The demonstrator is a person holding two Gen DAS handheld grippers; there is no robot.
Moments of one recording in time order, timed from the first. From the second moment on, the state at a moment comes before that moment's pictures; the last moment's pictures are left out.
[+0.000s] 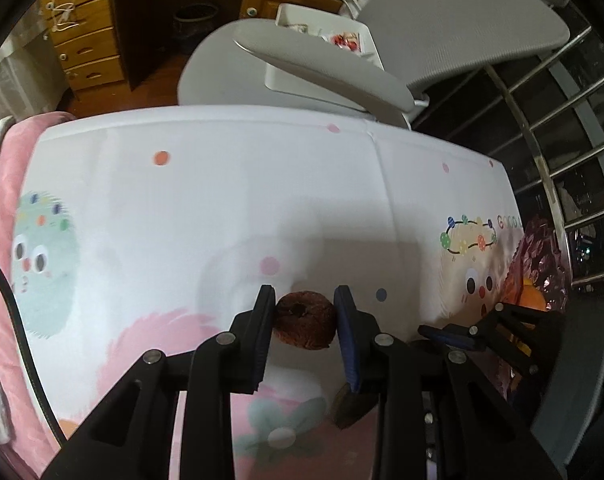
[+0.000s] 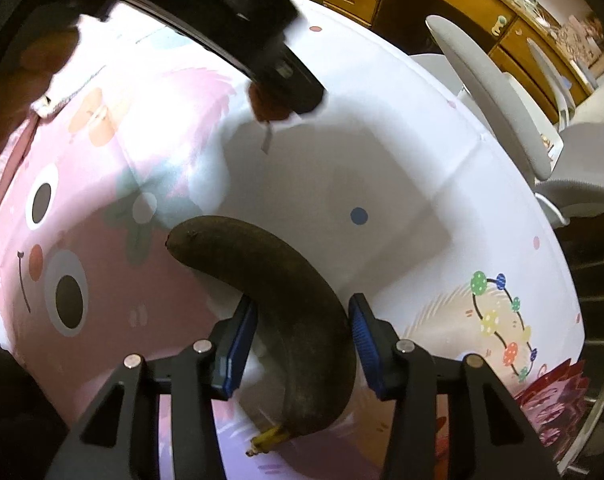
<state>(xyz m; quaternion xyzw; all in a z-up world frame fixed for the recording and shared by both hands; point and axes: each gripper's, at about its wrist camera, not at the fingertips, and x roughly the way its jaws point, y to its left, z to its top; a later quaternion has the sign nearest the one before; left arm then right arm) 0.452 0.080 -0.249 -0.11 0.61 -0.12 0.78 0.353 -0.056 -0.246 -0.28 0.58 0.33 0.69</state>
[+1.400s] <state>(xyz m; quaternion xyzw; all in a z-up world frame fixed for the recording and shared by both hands) 0.362 0.008 -0.136 -0.07 0.54 -0.21 0.81 0.262 -0.194 -0.121 0.04 0.51 0.12 0.85</state>
